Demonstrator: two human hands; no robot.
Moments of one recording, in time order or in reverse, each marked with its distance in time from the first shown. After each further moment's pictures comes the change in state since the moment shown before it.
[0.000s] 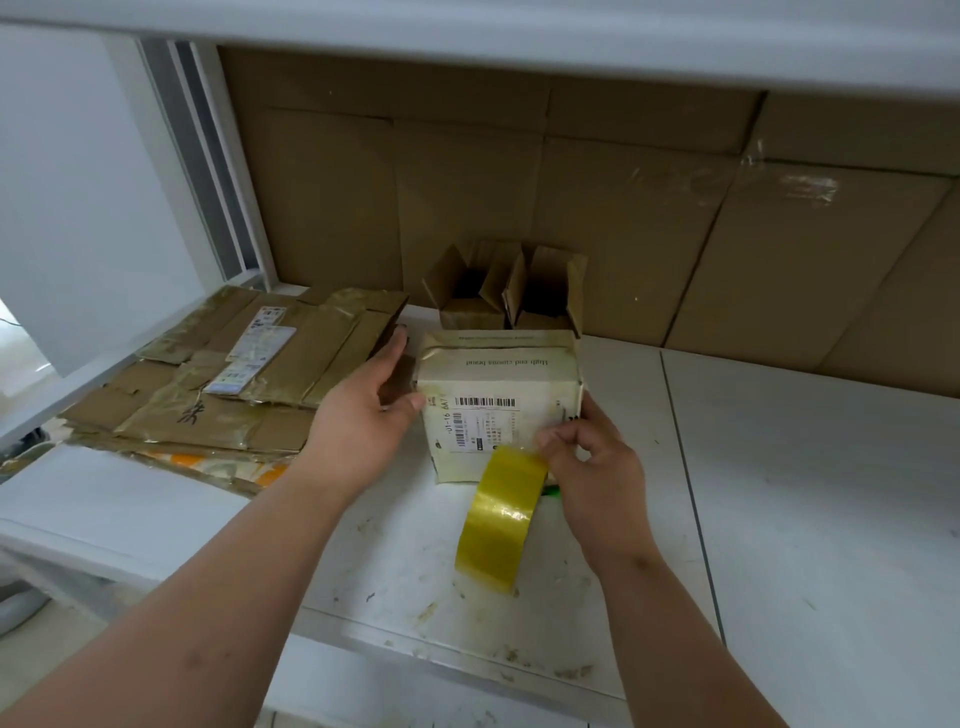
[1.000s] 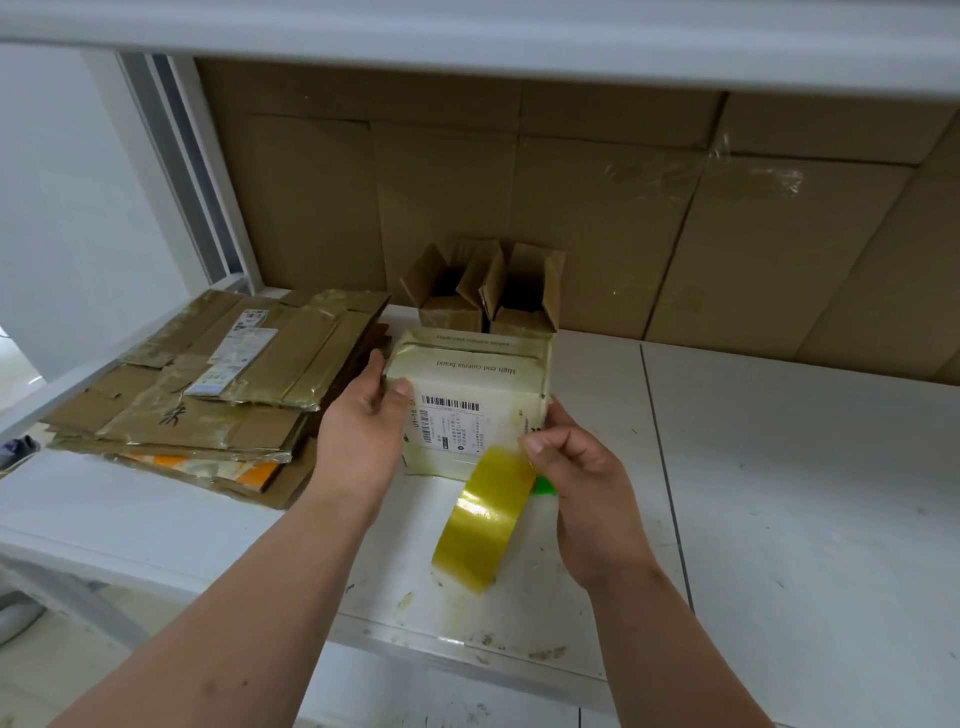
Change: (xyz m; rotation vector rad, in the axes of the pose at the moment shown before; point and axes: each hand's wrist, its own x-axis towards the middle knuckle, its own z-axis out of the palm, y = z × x) left_hand -0.022 0.025 0.034 -0.329 0.166 -0.208; right_hand -0.018 0.003 -0.017 0.396 -0.098 0.188
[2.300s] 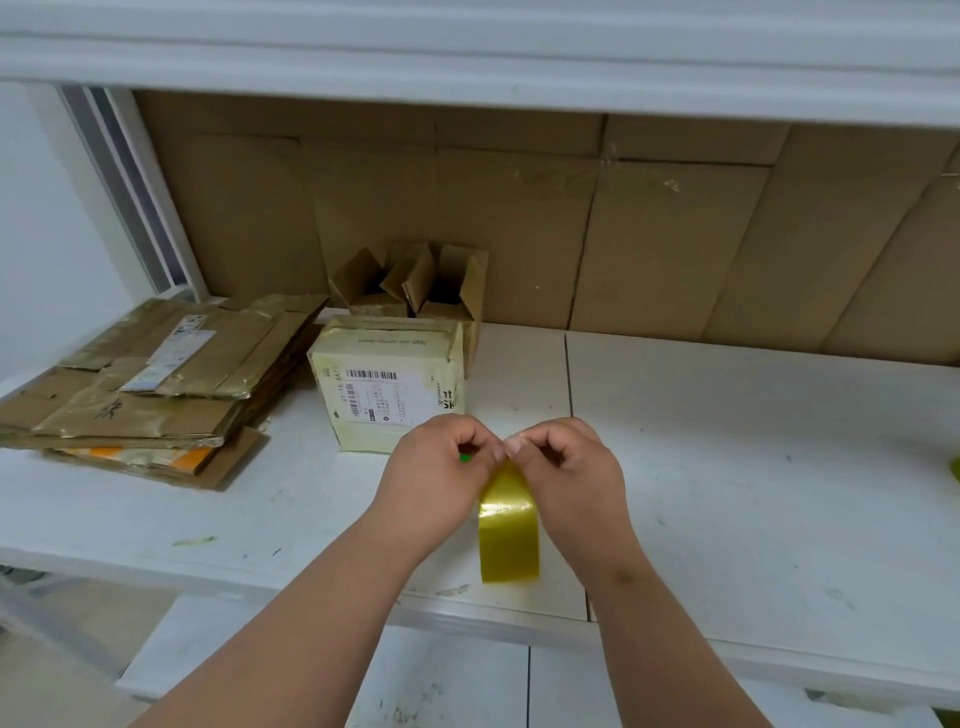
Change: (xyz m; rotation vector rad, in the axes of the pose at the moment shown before) left_hand -0.105 0.032 0.085 0.335 -0.307 0.226; right_hand -0.058 -0.044 -0.064 -0.603 0.179 -0.171
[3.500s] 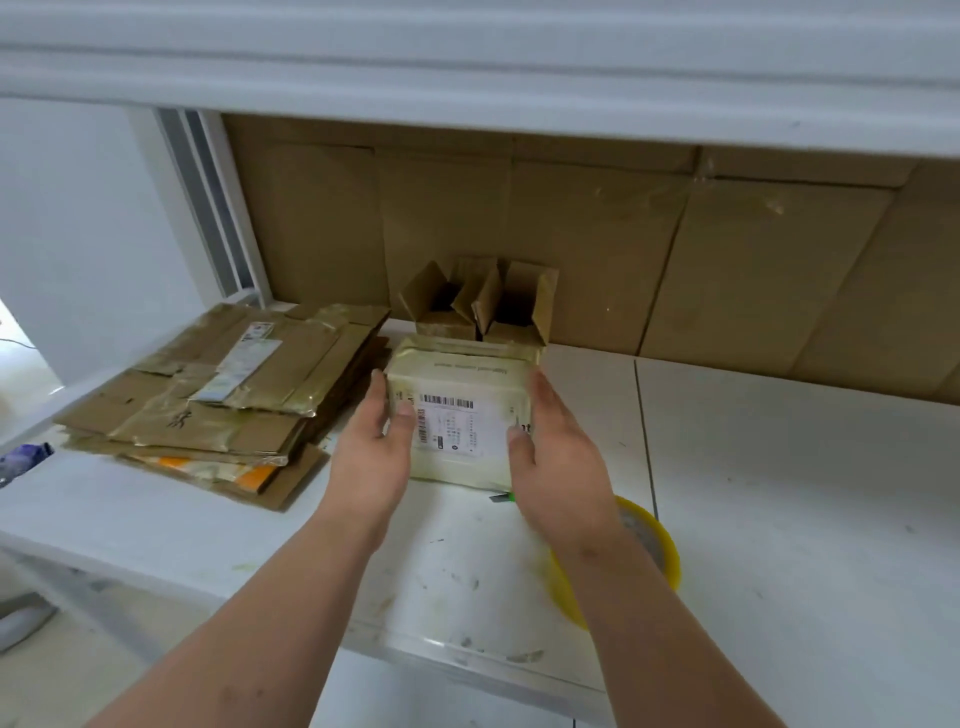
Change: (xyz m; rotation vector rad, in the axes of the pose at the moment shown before) left_hand 0.049 -0.070 -0.073 -0.441 0.307 -0.286; right_hand 0.057 -0.017 0.078 -0.428 -0.188 -0.202
